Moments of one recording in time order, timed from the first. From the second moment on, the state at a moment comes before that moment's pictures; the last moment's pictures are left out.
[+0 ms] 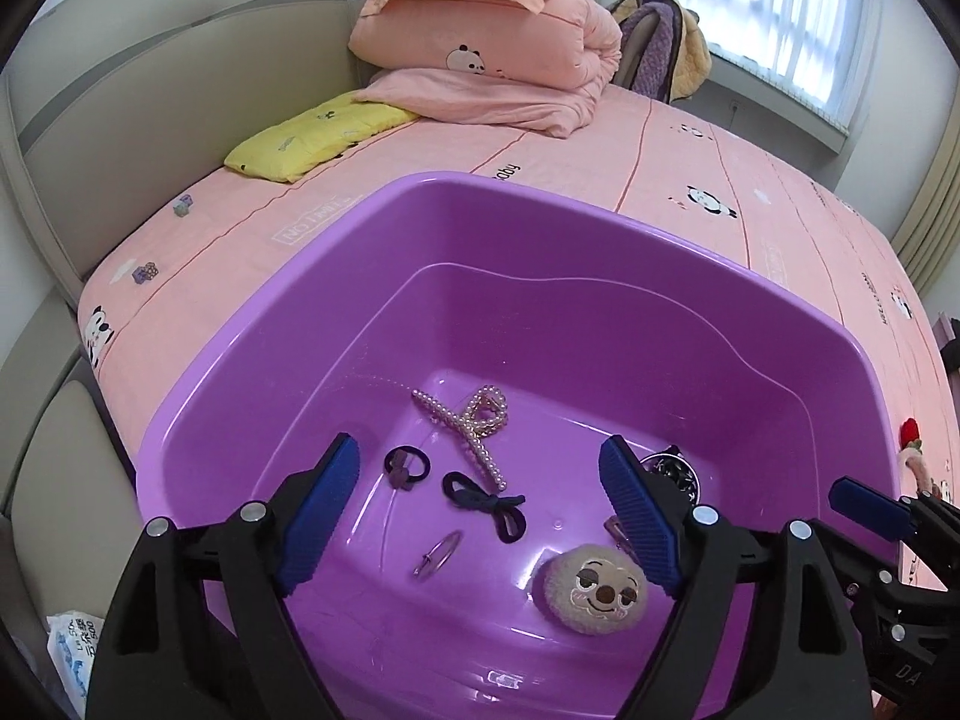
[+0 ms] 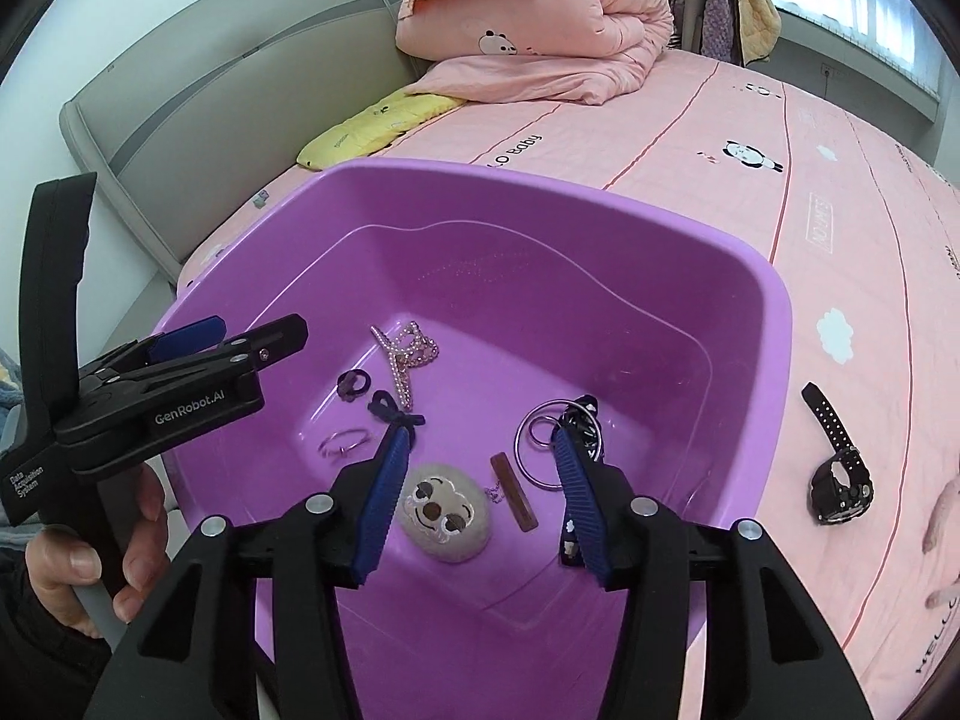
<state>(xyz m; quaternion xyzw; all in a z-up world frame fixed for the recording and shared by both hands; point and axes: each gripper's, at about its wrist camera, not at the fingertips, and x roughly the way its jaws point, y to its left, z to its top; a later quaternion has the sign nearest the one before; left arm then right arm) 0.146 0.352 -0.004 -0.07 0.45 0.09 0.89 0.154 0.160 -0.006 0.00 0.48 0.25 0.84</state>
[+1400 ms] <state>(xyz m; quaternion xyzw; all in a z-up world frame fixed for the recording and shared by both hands) 0.097 0.298 0.038 -0.06 0.43 0.07 0.90 0.098 0.066 0.023 0.06 0.44 0.23 0.86</state>
